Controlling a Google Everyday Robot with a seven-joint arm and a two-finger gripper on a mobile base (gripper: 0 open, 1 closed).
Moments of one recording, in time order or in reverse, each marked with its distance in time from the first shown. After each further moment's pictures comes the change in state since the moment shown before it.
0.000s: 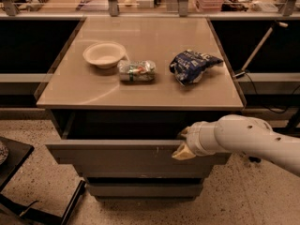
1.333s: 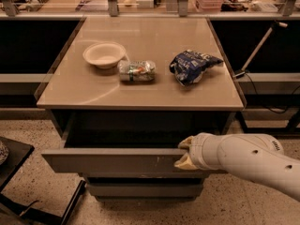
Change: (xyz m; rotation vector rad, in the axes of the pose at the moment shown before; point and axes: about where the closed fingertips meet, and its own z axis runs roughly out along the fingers) arm 0.007 0.029 -0.028 0.074 0.047 -0.002
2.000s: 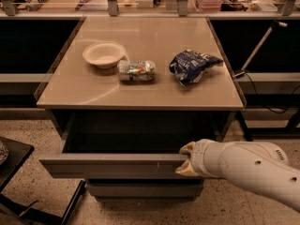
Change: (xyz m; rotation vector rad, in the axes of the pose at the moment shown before) arm 0.003 0.016 -0.008 0.006 0.008 -0.006
